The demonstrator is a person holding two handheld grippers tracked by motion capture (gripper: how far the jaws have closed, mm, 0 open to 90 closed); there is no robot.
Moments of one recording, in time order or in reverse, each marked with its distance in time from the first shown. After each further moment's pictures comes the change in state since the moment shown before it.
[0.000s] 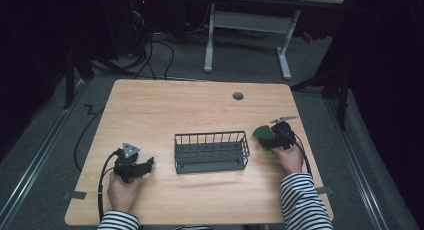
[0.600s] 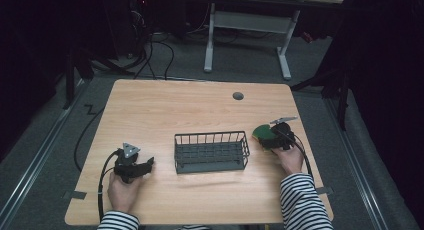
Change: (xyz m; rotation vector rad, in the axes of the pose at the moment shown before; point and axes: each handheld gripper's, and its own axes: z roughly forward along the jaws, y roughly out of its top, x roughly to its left) left arm 0.000 0.000 0.000 0.000 -0.002 0.001; right arm 0.003 -0.001 -0.003 -0.024 -0.005 -0.006
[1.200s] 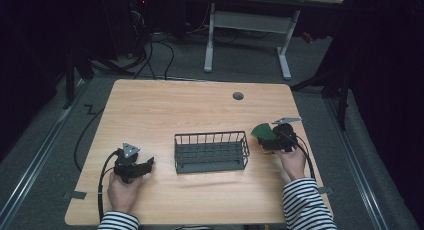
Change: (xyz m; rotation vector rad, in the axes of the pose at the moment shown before) left arm 0.000 0.000 0.000 -0.001 -0.002 -0.001; right arm 0.015 0.002 -0.033 -0.070 0.046 -0.018
